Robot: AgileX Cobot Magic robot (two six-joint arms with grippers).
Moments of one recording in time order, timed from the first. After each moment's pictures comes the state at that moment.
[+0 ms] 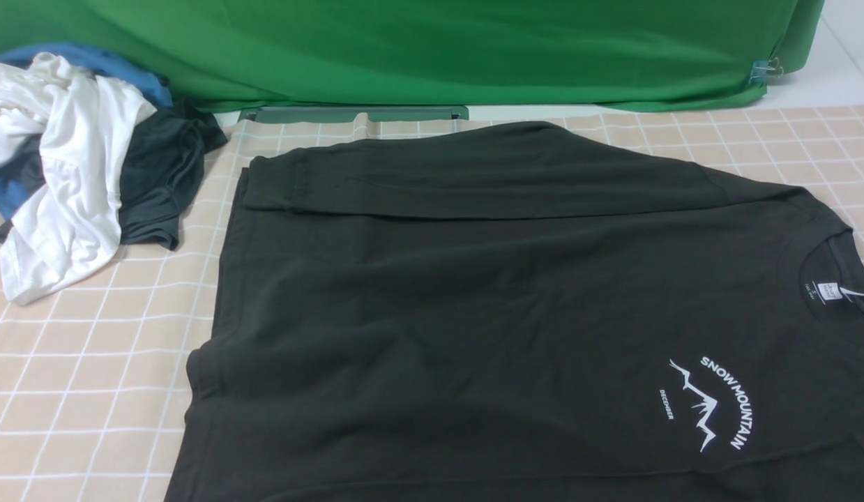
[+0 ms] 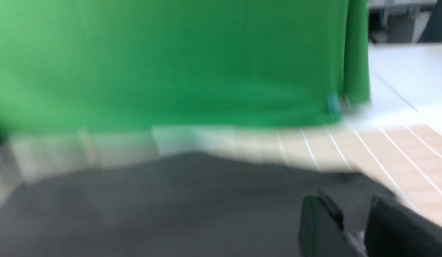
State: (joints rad) right arm 0.07 0.00 0.01 0.16 -0.09 0.16; left arm 0.03 0.11 -0.27 -0.28 -0.19 -0.29
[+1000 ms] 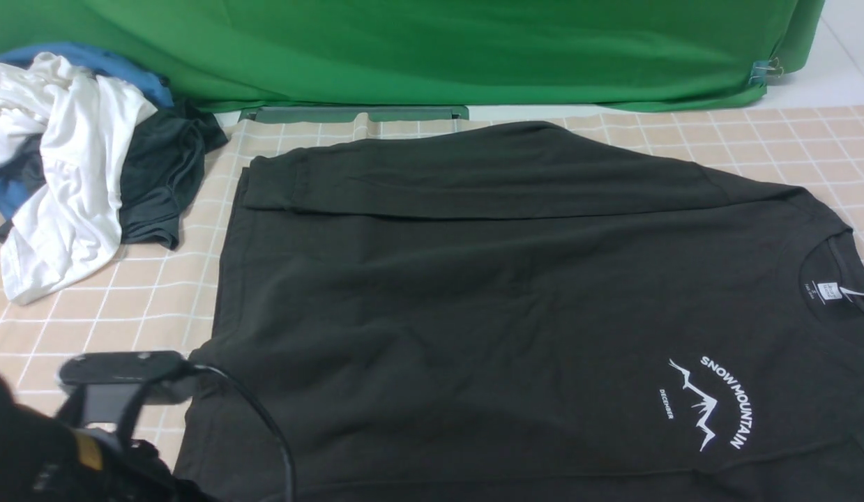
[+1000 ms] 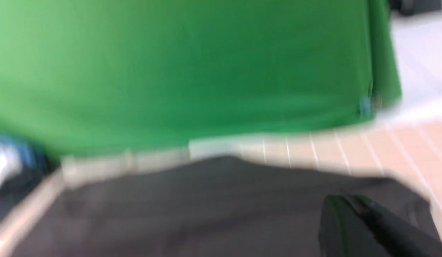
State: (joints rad) right arm 0.07 0.37 -0.49 0.19 0.37 0.06; left arm -0.39 1.11 -0.51 -0.22 0.87 -0.10
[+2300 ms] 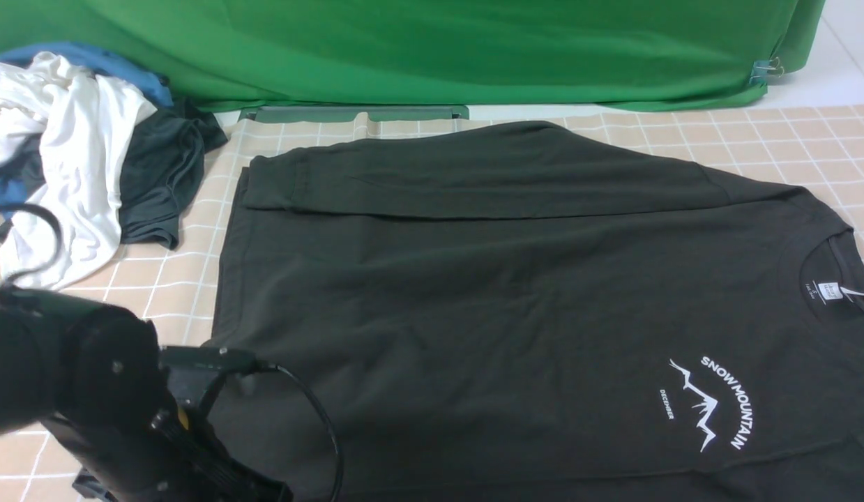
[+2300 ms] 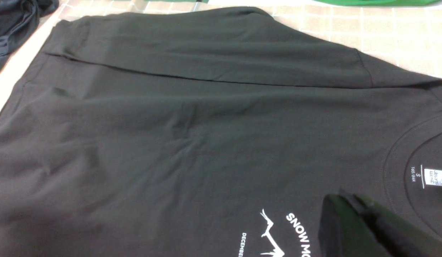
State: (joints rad) right arm 0.07 0.72 -0.72 0.32 0.66 -0.19; left arm -0.41 1.39 -0.62 -0.17 0.85 -0.09
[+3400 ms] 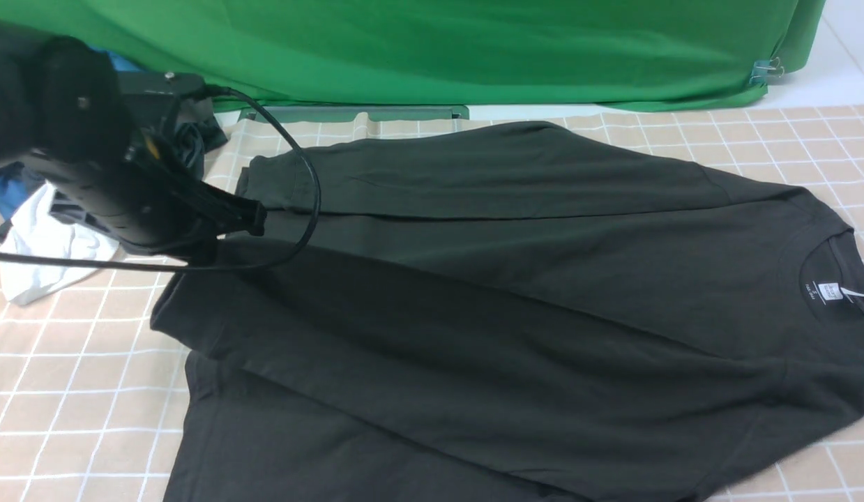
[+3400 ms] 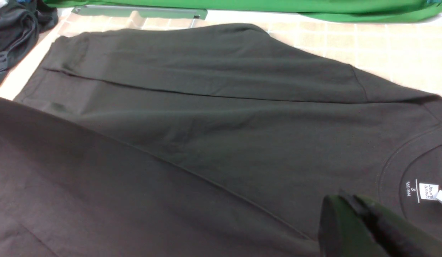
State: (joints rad) right arm 0.07 0.72 -0.72 0.32 0.63 -0.19; left arm -0.23 1.58 -1.15 0.09 0.82 -0.15
